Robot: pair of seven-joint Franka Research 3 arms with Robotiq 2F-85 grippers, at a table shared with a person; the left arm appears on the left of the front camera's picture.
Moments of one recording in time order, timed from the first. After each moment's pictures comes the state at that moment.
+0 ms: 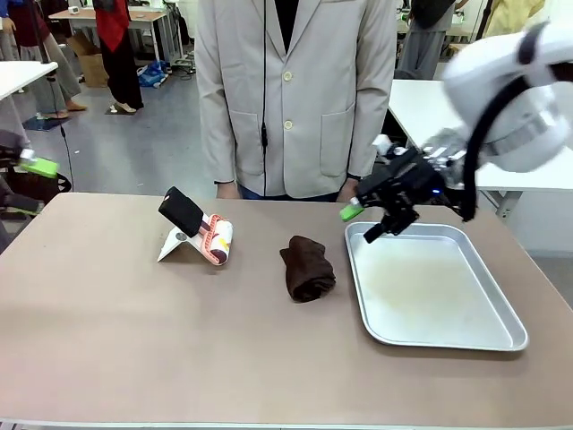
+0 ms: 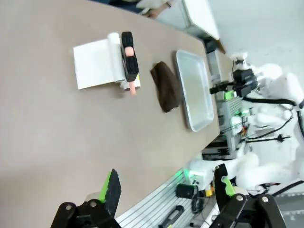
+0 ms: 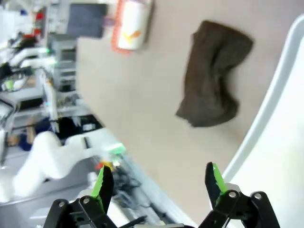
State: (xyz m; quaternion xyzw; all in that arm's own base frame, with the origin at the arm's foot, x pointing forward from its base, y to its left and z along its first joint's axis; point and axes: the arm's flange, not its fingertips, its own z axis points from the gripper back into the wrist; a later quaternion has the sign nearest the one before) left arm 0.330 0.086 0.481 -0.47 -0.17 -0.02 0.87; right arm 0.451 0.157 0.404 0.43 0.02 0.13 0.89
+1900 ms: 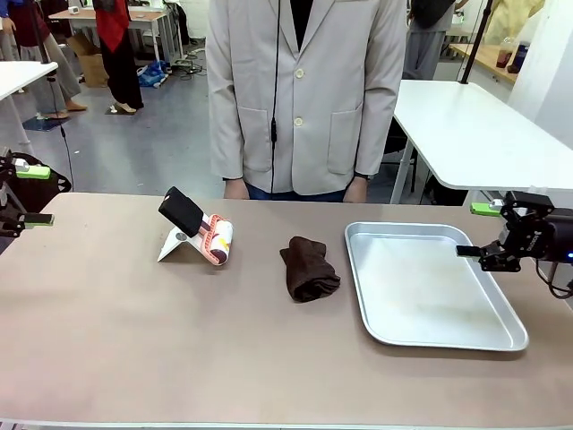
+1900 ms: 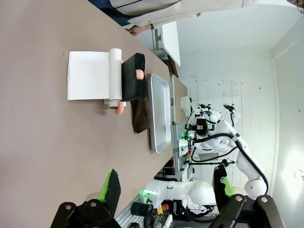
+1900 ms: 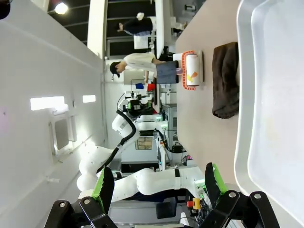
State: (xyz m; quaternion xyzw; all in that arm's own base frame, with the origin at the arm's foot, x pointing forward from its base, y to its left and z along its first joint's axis) left arm 0.368 0.120 0.401 -0.59 -0.15 0.07 0.79; right arm 0.366 -0.040 0.340 0.68 -0.07 -0.07 0.73
